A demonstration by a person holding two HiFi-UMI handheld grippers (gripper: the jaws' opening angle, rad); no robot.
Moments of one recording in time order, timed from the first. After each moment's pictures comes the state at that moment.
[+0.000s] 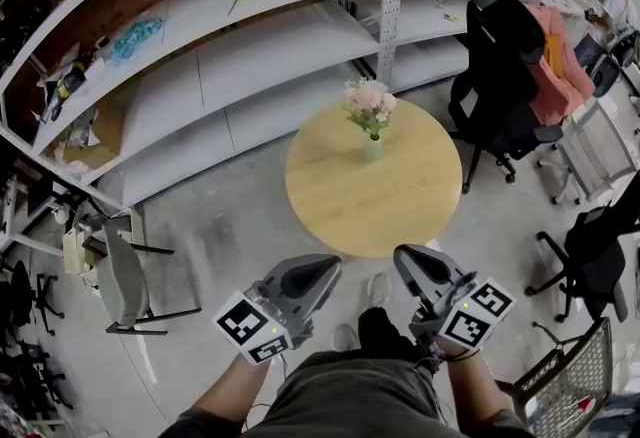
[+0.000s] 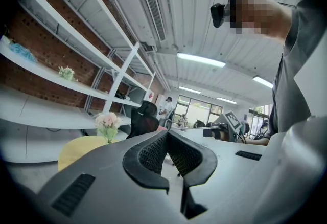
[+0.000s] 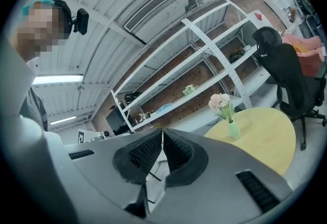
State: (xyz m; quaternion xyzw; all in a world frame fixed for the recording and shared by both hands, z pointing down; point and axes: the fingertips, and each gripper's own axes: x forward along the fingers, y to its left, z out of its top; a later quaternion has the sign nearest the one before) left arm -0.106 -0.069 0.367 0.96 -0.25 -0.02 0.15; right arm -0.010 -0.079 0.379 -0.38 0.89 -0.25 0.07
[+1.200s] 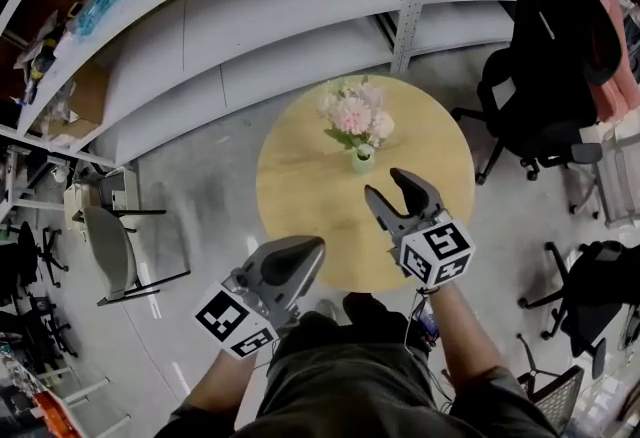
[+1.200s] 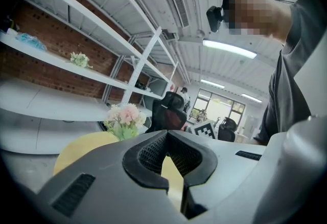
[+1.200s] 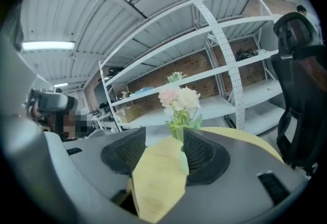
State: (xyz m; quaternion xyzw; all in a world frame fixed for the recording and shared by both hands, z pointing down) left arm -0.035 -0.264 0.423 0.92 -0.34 0.03 0.20; right arm 0.047 -0.365 0.512 -0.39 0.90 -0.18 -0.07
